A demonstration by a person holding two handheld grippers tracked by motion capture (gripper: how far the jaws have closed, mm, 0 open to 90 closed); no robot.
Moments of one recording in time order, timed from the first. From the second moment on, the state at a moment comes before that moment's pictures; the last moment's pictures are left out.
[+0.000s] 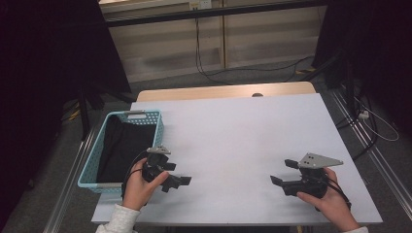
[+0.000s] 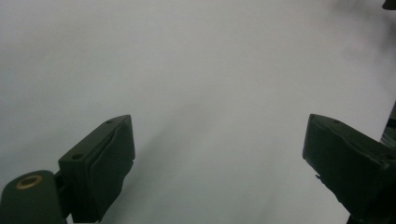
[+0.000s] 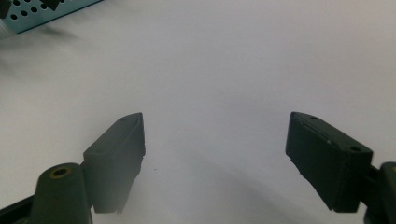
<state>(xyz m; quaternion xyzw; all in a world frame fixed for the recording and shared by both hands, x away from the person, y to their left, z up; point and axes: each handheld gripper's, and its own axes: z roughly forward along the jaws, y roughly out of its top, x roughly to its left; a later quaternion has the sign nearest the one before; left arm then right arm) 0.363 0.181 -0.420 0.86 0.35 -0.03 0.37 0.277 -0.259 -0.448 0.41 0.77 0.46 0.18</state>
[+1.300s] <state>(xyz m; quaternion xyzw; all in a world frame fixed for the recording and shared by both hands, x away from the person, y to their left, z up) 0.357 0.181 -0.435 0.86 0.33 -0.03 0.38 0.270 -0.269 -0.454 0.42 0.77 0.45 0.18</state>
